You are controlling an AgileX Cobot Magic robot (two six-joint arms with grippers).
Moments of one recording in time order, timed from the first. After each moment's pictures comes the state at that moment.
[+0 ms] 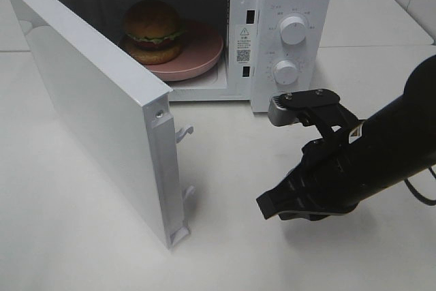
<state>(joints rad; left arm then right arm) -0.02 0.00 -0.50 -0.12 1.05 0.08 0.58 1.50 -0.62 0.47 0.34 -0.20</state>
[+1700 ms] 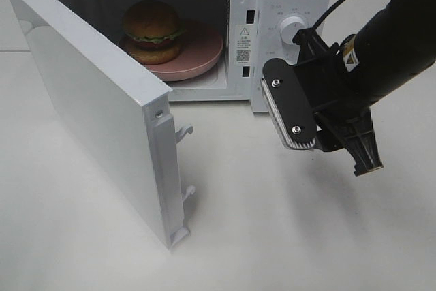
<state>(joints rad) -0.02 0.00 -0.50 -0.12 1.05 0.08 0.58 1.50 -0.89 -0.19 0.49 -1.12</state>
